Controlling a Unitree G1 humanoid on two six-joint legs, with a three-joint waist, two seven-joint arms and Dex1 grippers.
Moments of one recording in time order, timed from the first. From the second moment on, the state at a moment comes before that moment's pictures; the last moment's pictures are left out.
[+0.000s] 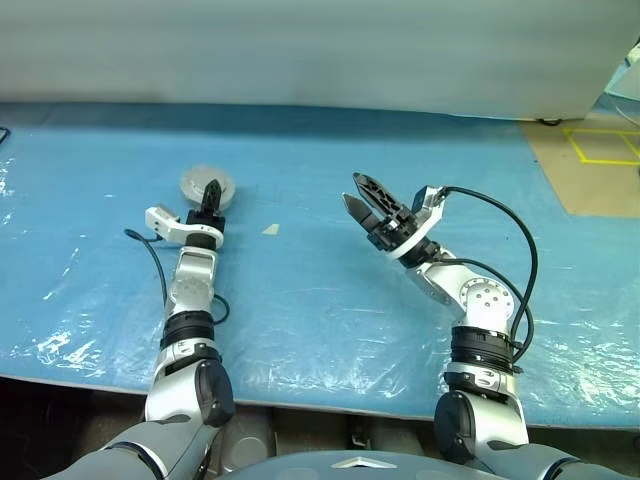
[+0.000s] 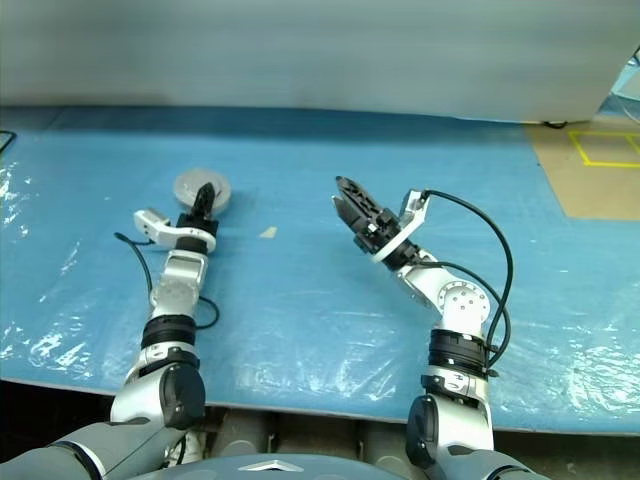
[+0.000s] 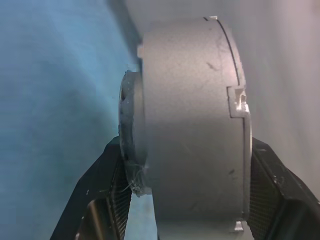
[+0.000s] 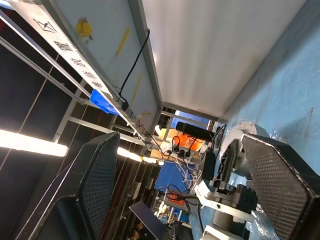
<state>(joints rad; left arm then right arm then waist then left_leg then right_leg) -0.63 0.02 0.61 0.65 -0.86 0.13 -0.35 -0.48 -0.04 -0.39 0.14 1.28 1.00 0.41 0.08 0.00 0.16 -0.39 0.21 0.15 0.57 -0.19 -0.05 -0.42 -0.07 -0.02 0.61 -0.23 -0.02</state>
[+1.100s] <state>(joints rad) -0.44 0.21 0.29 0.40 -0.52 -0.25 -0.60 -0.39 -0.20 -0.01 0.06 0.61 0.48 0.62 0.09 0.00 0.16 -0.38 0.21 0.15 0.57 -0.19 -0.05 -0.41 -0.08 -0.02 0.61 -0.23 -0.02</state>
